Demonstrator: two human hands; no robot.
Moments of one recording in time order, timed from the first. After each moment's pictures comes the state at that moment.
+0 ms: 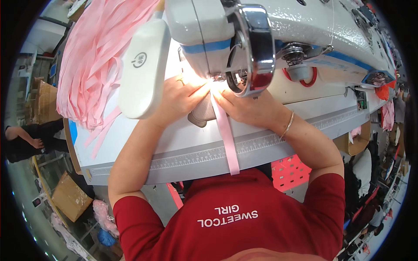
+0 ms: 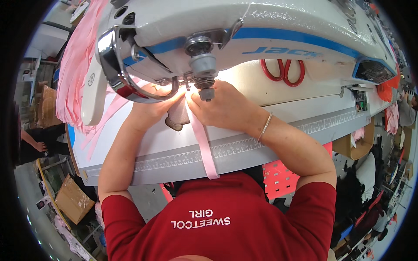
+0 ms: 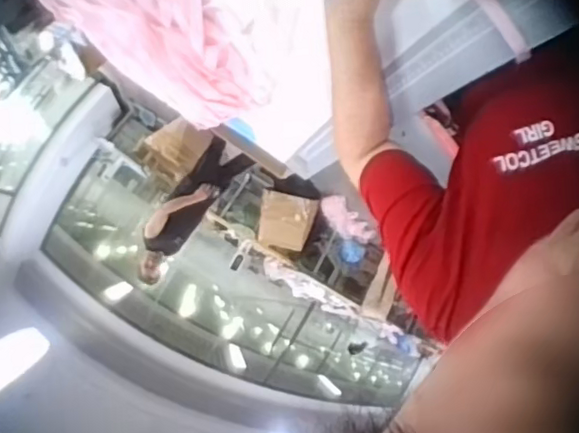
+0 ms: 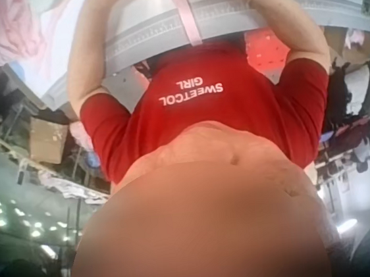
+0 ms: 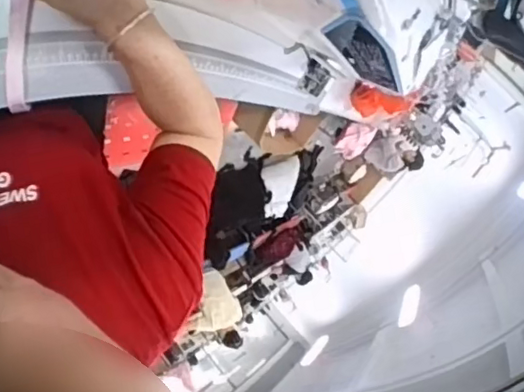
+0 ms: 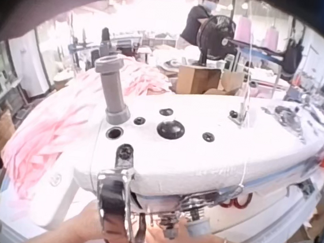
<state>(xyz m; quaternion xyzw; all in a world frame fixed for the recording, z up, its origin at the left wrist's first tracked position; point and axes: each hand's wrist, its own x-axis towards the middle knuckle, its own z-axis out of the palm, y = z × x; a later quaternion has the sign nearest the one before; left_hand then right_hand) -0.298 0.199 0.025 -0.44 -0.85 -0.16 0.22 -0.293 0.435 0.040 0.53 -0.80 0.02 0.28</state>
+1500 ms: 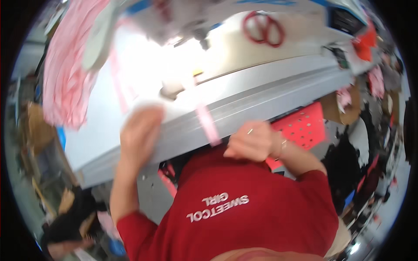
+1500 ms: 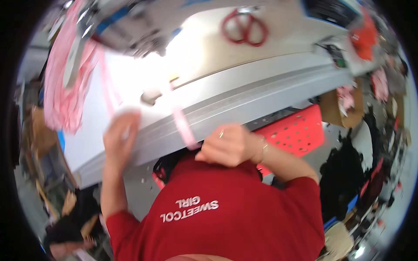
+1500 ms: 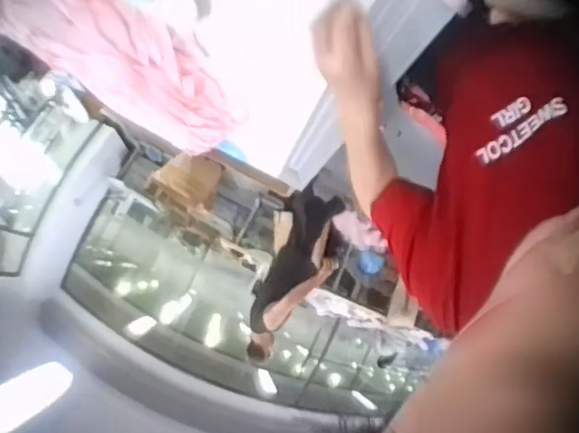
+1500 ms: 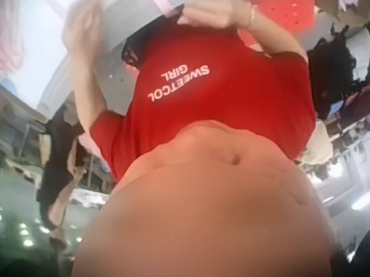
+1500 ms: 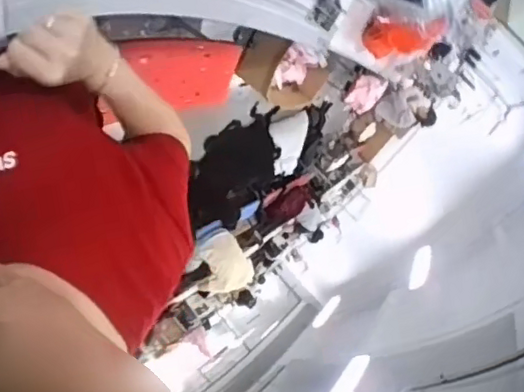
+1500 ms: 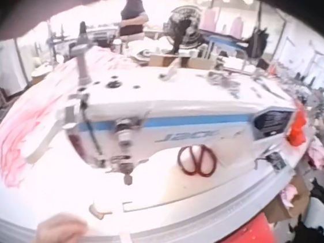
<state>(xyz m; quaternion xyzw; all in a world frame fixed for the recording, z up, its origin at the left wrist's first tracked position) -0.176 0.183 0.065 -0.26 -0.91 -0.32 0.06 -0.142 0.494 0.026 0.50 -0.78 0.29 0.25</state>
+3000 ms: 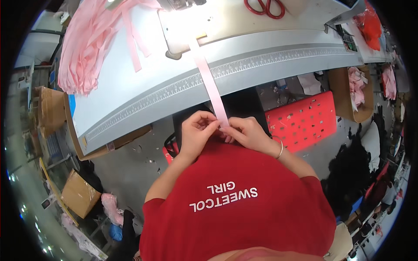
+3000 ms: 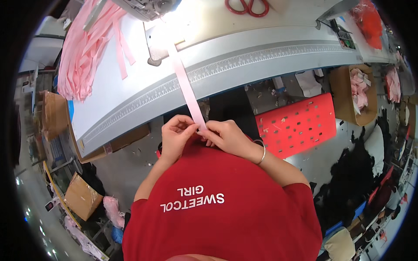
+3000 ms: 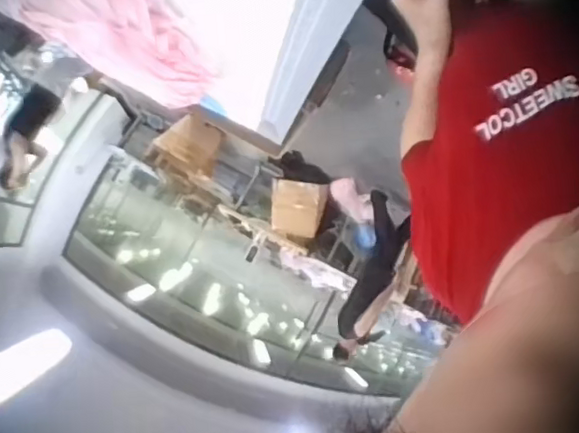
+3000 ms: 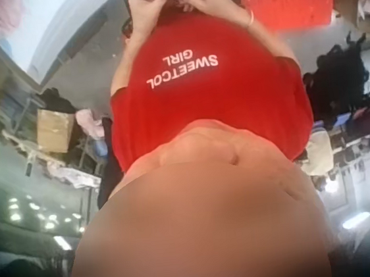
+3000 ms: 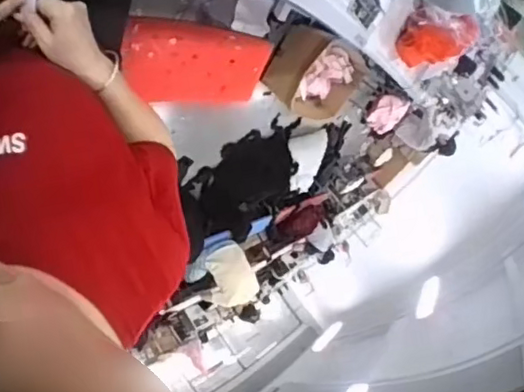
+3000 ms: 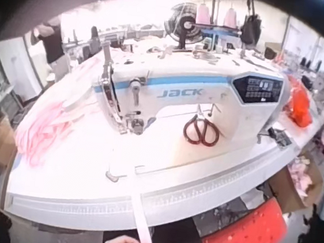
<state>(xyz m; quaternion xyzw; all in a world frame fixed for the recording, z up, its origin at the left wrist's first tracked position) -0.044 0.277 0.006 0.09 -0.64 -0.74 -0.17 -0.047 0.467 0.005 0.10 -0.70 0.65 -0.26</state>
